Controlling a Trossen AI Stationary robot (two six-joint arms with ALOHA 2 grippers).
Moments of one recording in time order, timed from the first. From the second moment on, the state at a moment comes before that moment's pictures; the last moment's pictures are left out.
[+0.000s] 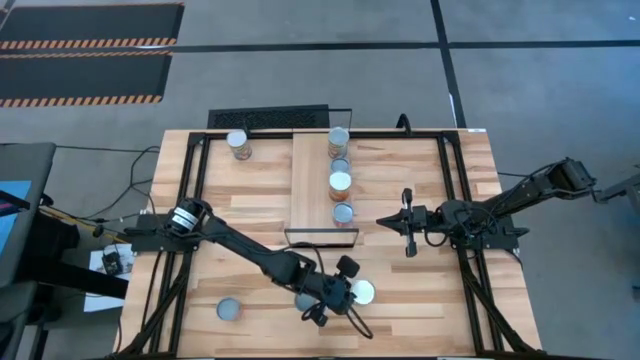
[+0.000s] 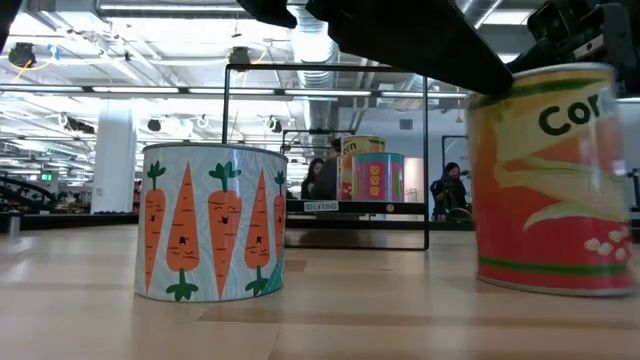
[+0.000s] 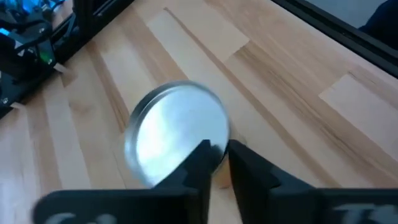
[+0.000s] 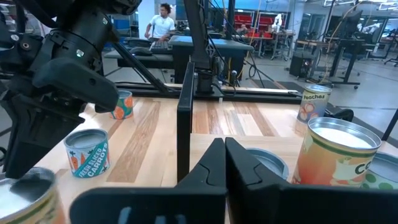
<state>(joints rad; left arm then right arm) -0.41 2.10 1.58 -0.23 -0.15 0.37 0.22 0.91 0.09 0.82 0.24 -0.04</state>
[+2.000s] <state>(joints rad) 0.05 1.58 1.20 -0.37 -0.36 -0.09 0.22 0.91 0.09 0.83 0.24 -0.03</state>
